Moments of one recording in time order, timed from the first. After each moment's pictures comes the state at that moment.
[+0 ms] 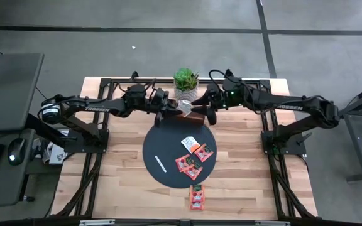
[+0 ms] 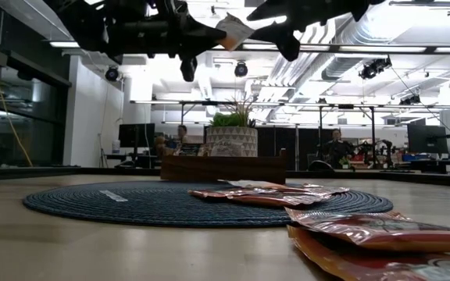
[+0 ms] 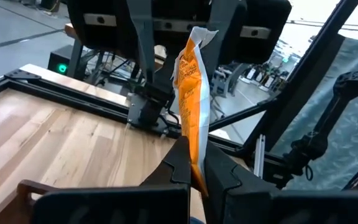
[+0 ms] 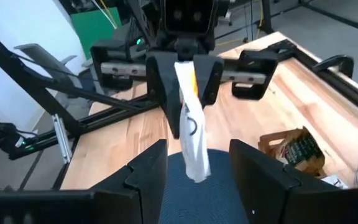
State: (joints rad) left arm 0.33 1.40 0.74 0.69 0.50 -0.39; right arm -0.28 1.31 1.03 -0.01 -0.31 0.29
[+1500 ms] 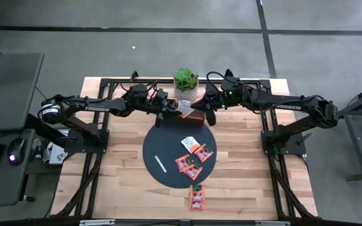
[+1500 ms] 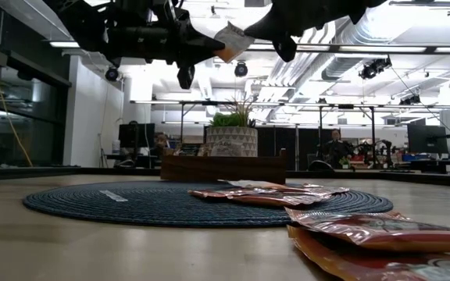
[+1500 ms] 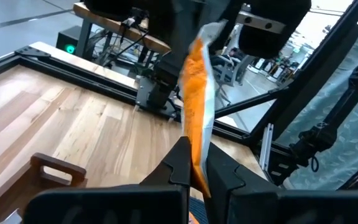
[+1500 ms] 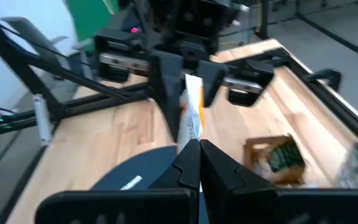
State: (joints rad) left arm 0.33 1.40 0.74 0.59 0.50 -0.38; right arm -0.29 1.33 1.03 -0.01 -0.30 0.16
